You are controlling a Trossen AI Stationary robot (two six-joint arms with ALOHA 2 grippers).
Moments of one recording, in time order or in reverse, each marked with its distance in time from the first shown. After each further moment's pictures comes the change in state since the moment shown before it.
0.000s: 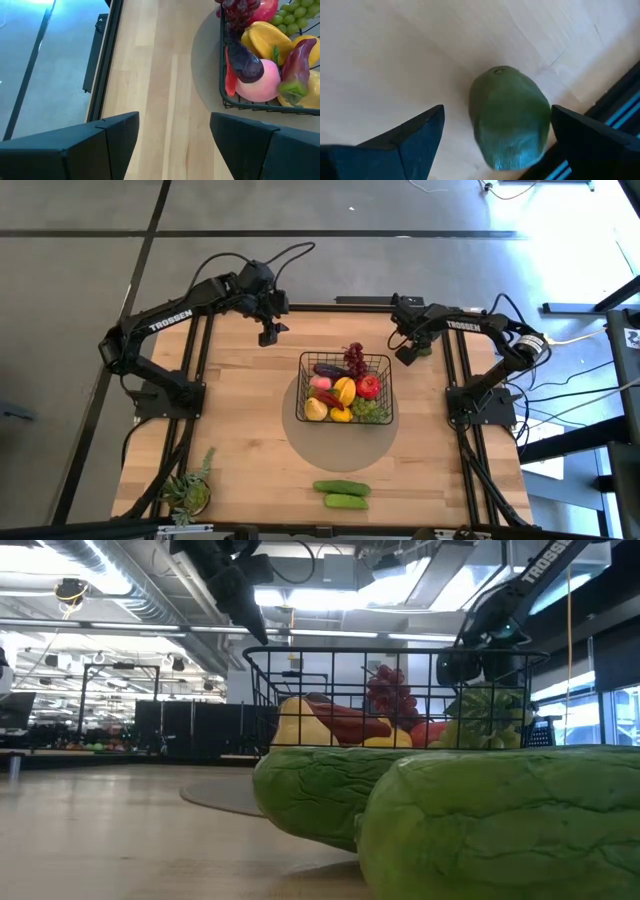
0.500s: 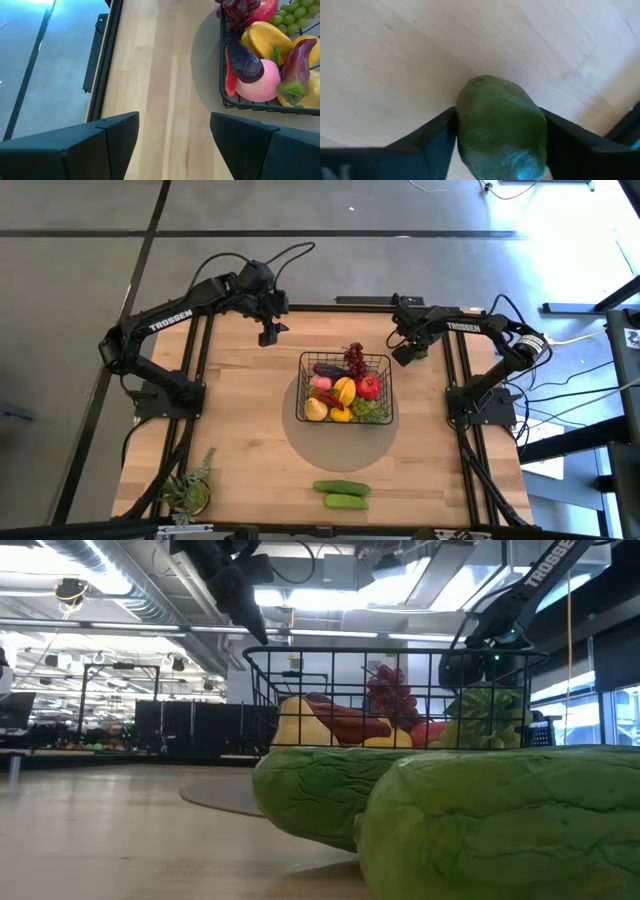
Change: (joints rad) left arm 0.000 0.000 0.000 0.000 0.000 0.000; right arm -0.009 0.000 -0.035 0.073 -0.092 0.076
